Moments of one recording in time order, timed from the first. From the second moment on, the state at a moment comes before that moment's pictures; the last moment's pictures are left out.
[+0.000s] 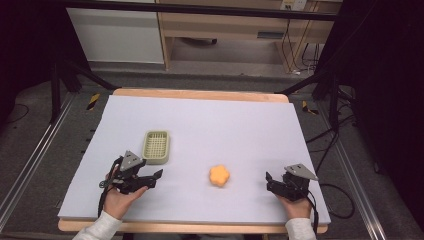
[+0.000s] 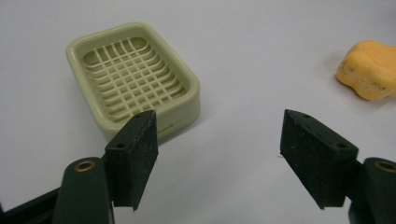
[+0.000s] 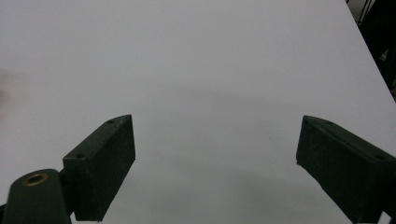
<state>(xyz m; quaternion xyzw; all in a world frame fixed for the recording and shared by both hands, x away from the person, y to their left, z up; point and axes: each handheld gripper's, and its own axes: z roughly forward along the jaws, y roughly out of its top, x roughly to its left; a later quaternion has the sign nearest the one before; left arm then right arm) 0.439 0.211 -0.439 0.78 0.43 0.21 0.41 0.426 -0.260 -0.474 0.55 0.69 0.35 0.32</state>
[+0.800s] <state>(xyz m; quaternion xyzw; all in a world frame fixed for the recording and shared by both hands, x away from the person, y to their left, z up) 0.445 0.168 -0.423 0.80 0.39 0.19 0.42 0.427 -0.258 -0.474 0.55 0.69 0.35 0.32</state>
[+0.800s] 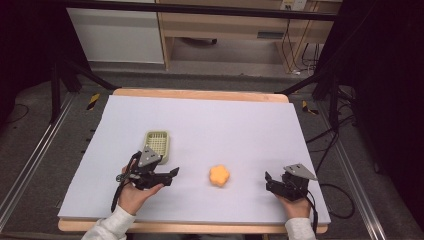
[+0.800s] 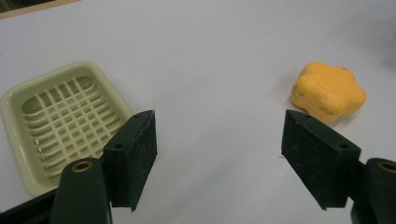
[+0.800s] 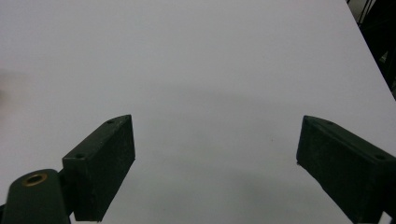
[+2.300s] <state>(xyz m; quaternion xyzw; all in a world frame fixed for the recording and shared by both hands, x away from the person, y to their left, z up) 0.457 0.083 -0.426 0.84 0.34 0.15 0.40 0.428 -0.258 -0.474 0.55 0.69 0.35 0.32</state>
